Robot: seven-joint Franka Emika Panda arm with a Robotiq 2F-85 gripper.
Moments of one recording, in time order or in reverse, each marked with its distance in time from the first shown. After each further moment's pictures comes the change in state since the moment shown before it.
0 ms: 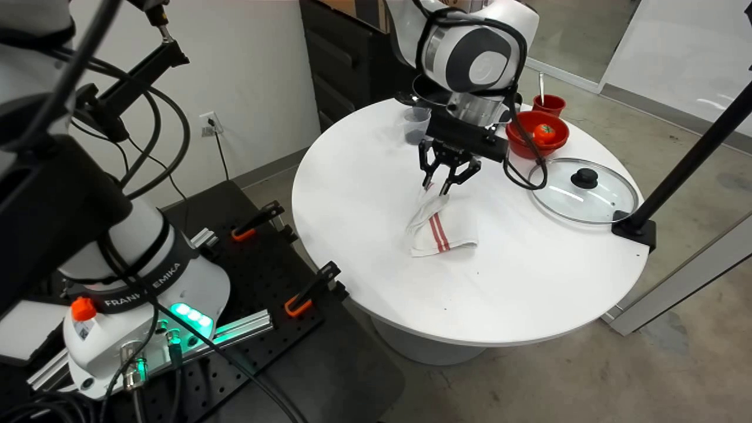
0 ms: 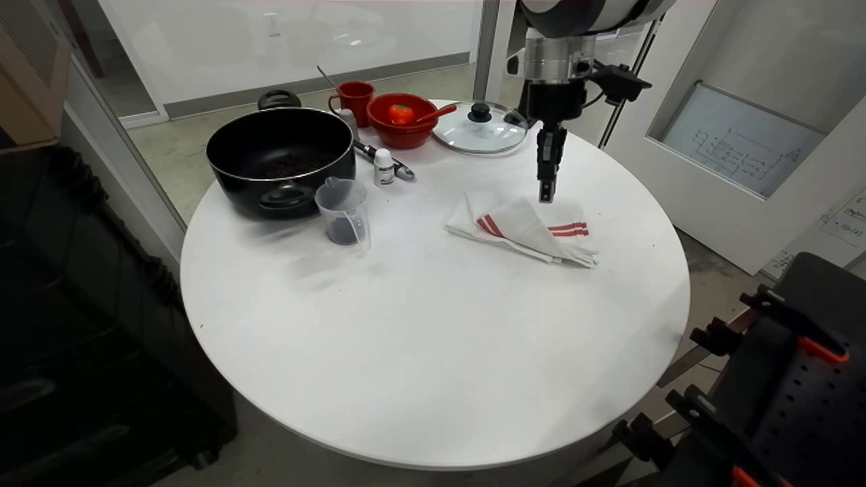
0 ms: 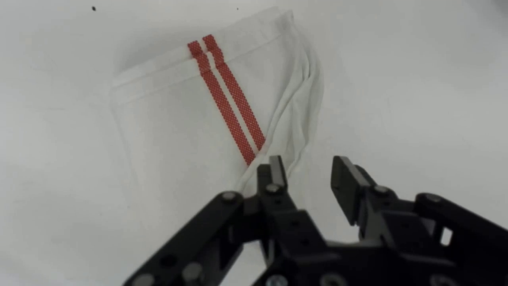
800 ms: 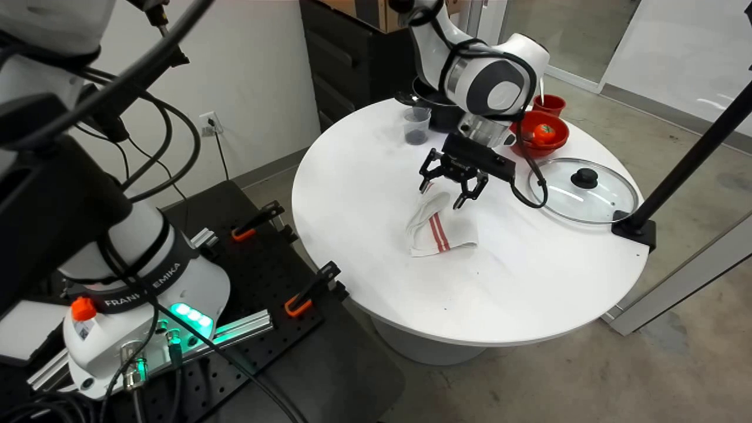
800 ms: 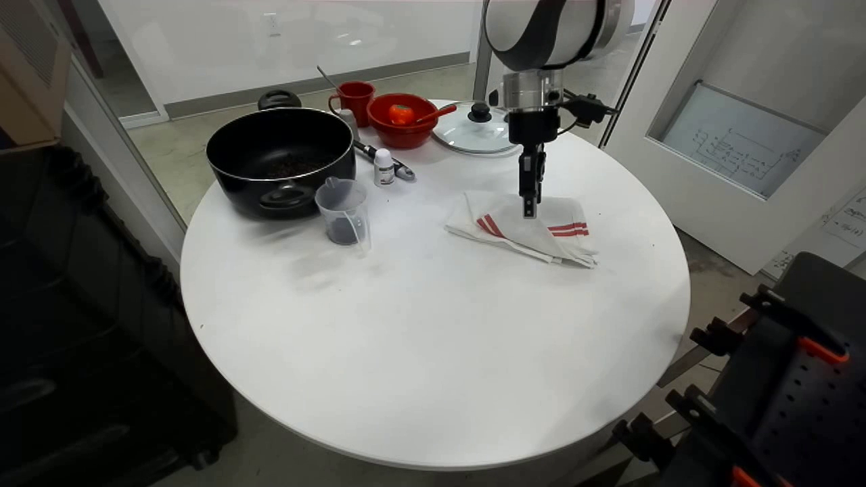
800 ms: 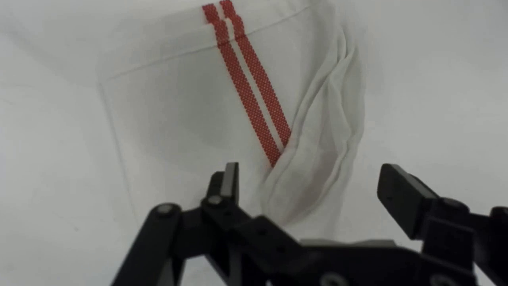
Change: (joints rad) arm -0.006 0.216 0.003 0.233 0.013 -0.123 -0.049
